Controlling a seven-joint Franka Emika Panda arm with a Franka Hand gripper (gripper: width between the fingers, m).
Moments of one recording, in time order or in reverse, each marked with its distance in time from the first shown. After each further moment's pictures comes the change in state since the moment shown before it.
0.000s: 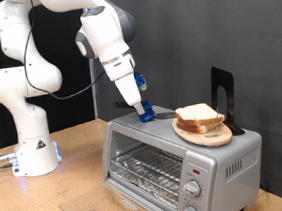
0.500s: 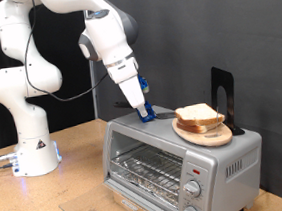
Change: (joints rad) arm 0.000 0.028 0.026 0.000 -0.004 0.026 -0.007
